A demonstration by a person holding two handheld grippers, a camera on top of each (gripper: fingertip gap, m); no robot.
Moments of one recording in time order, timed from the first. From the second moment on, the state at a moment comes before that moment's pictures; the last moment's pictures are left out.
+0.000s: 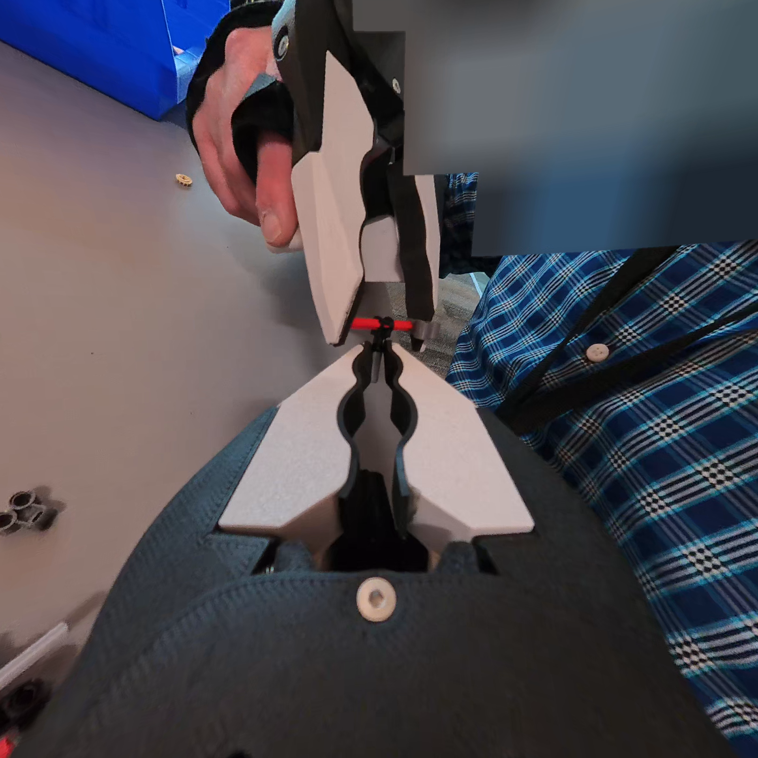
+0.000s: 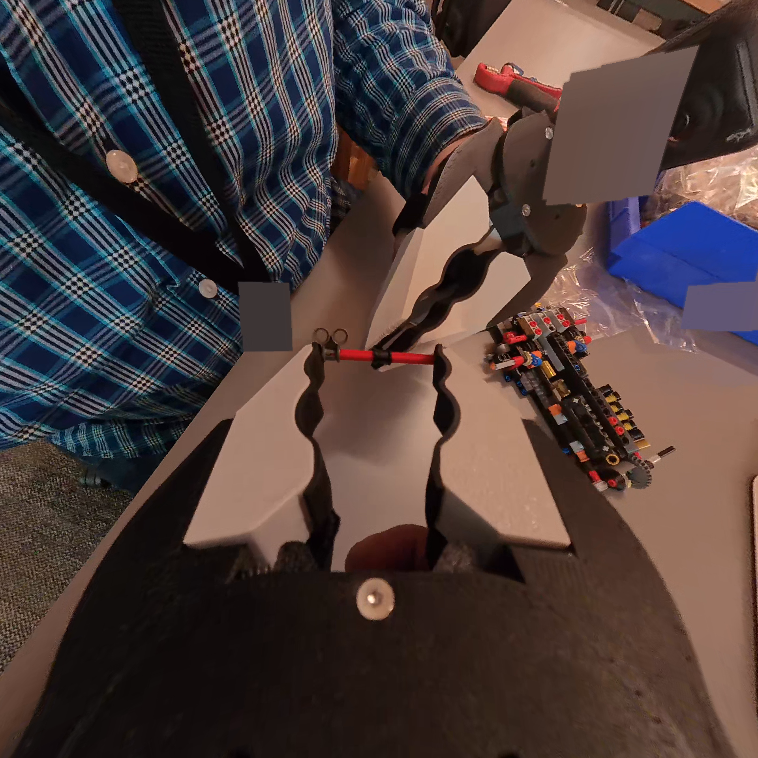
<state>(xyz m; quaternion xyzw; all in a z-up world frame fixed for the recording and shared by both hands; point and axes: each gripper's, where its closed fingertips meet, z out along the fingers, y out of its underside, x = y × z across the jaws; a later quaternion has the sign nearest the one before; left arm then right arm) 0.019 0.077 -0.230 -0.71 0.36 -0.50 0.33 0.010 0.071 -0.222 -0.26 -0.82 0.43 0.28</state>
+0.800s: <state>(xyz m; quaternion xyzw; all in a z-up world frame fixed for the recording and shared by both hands) 0.019 0.086 -0.242 -0.75 0.38 -0.38 0.39 0.007 0.079 -0.235 -0.33 -0.80 0.41 0.28</state>
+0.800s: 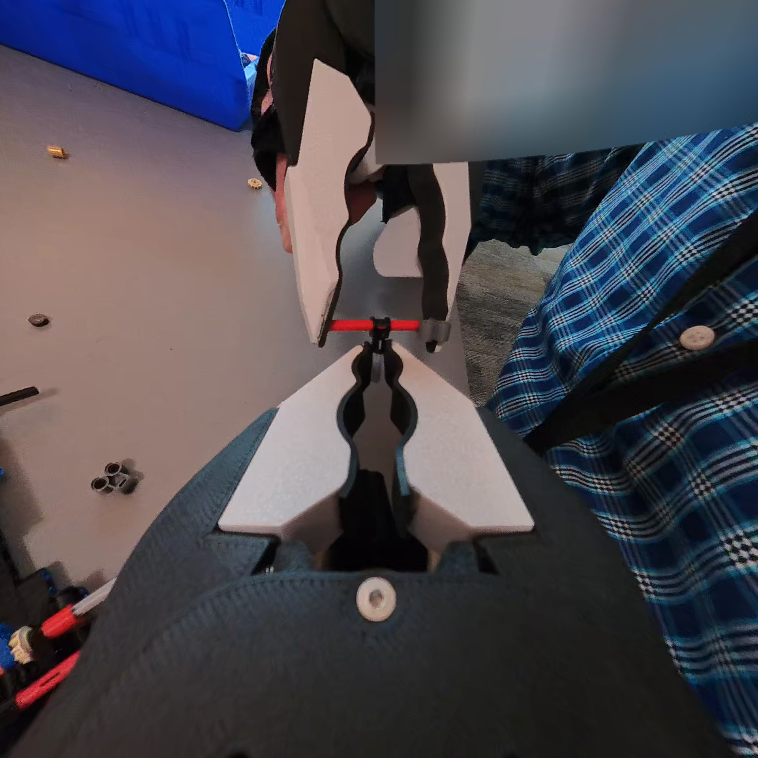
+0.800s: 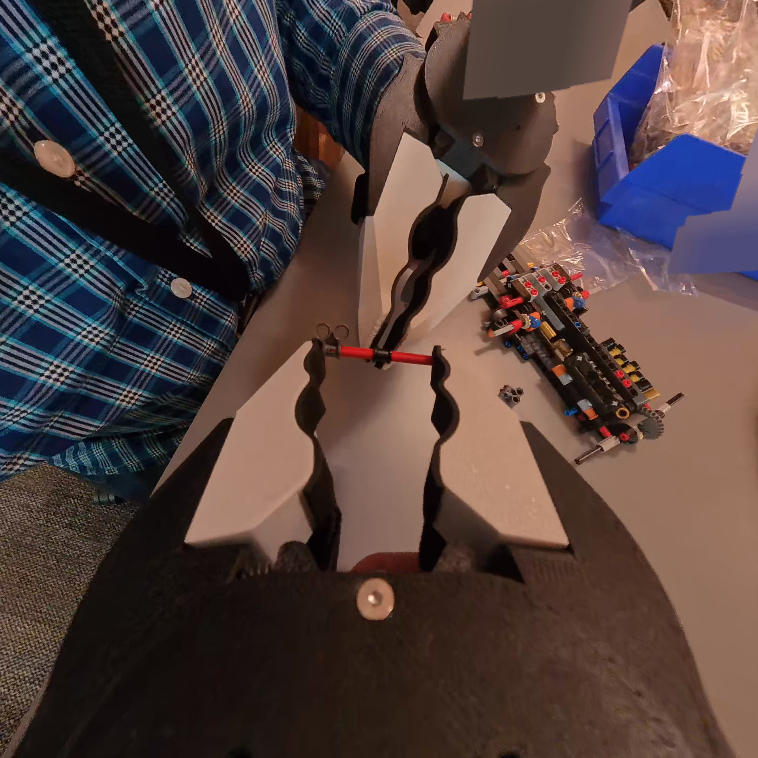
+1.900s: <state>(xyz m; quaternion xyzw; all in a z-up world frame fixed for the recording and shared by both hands) 0.021 0.082 -0.261 -0.76 0.41 -0.34 0.37 0.010 0.080 -0.248 -0.33 -0.81 0.41 0.25</state>
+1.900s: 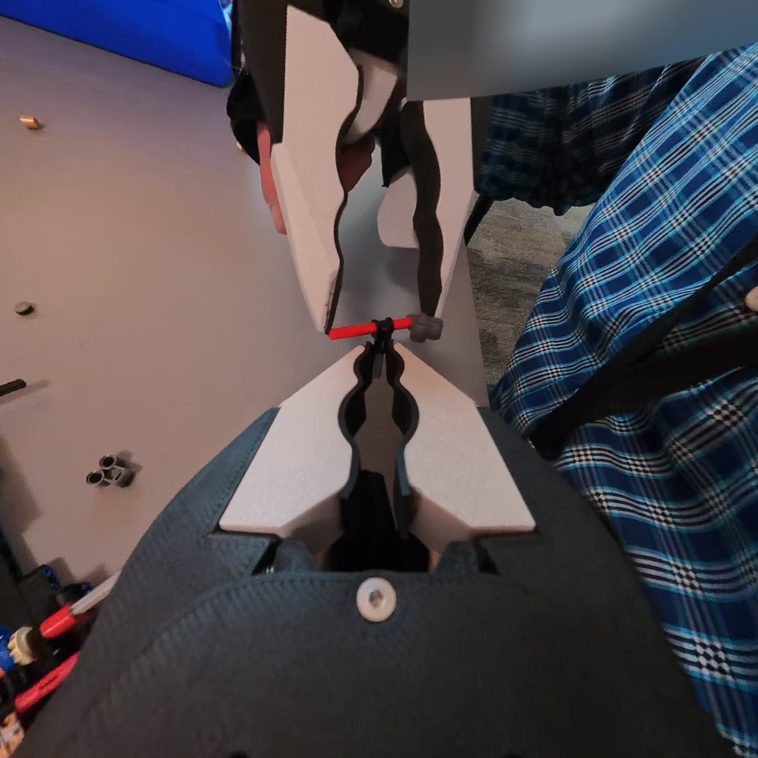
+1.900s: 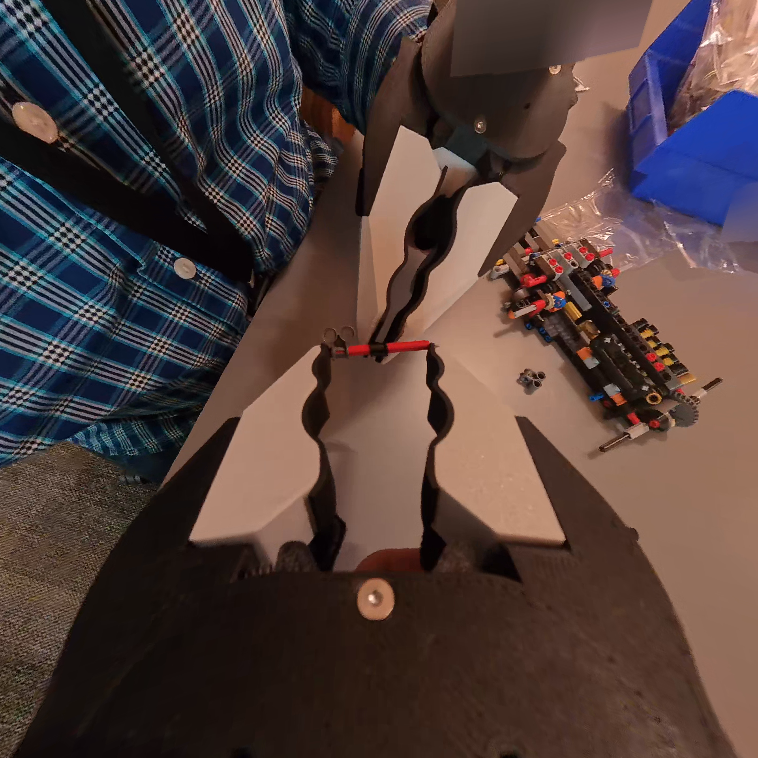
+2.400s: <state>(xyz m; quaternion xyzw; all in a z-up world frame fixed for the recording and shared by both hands) -0.019 0.052 -0.321 -0.78 0.56 -0.18 0.19 0.004 0.086 -0.275 -0.40 -0.79 0.40 0.23</state>
